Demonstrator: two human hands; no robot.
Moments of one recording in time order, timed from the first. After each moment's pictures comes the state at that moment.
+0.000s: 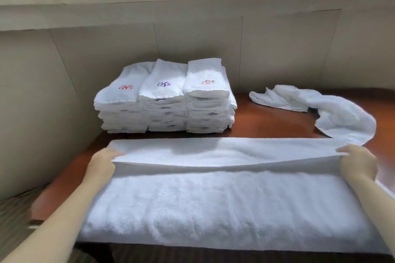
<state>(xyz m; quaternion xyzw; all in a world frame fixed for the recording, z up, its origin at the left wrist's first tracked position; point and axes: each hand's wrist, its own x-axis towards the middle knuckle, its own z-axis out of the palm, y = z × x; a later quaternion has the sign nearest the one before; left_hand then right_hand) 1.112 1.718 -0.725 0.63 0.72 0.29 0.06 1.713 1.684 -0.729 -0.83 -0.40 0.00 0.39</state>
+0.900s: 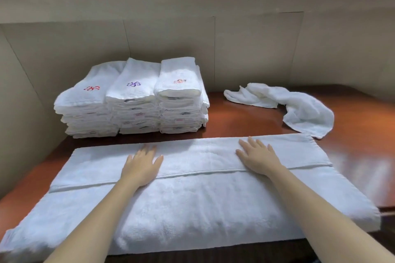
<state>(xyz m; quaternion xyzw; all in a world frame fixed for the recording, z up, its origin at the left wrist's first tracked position) 1.267 1.737 -0.736 0.74 0.67 0.05 0.06 1.605 1.710 -0.735 -0.74 -0.66 0.10 0.05</state>
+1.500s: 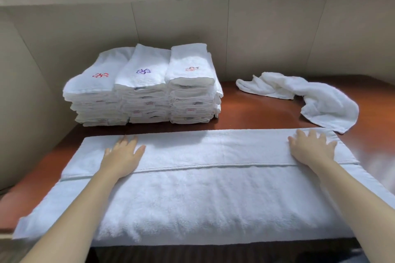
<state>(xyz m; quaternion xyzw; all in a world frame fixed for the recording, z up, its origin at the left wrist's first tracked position) 1.196 1.743 -0.731 0.71 0.71 0.03 0.04 1.664 1.704 -0.725 -0.88 -0.48 0.03 0.02</state>
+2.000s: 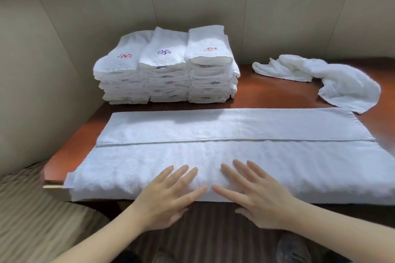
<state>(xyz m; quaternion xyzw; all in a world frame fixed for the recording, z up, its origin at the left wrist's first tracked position) 1.222 1.579 -0.766 0.93 0.30 0.04 -0.20 1.510 1.566 -0.763 -0.34 -0.91 -0.25 0.04</state>
